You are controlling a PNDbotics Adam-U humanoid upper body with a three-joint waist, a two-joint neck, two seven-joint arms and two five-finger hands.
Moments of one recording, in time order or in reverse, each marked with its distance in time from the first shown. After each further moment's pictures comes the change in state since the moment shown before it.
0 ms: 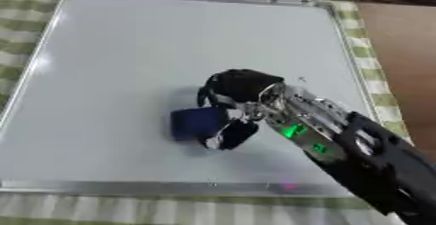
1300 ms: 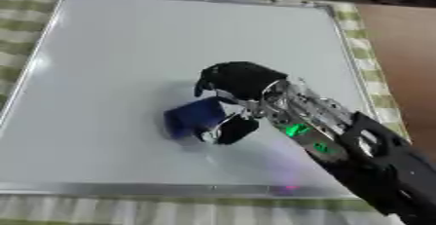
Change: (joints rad) left arm -0.006 0.000 -0.005 0.000 0.008 0.001 -0.013; right arm 0.000 -0.017 -0.034 -0.090 0.035 -0.030 -0.039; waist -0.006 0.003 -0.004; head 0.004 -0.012
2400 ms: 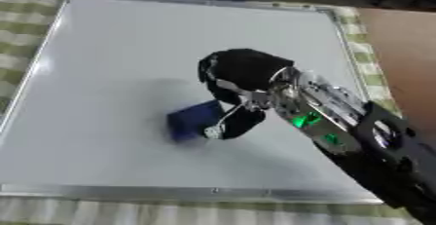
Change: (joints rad) left arm 0.000 0.000 -0.001 0.000 0.009 0.007 -0.010; right arm -0.044 -0.016 0.003 0.046 -0.047 -0.083 -0.021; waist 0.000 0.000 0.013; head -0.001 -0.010
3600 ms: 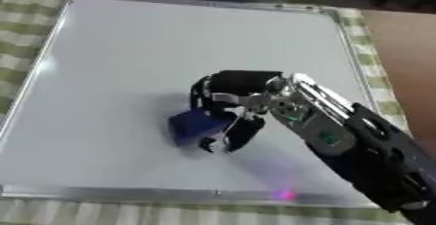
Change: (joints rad) left arm -0.008 -0.007 -0.004 0.000 0.008 0.001 -0.009; right arm -0.004 0.012 -0.013 0.043 -0.288 -0.023 0.059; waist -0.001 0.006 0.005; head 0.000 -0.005
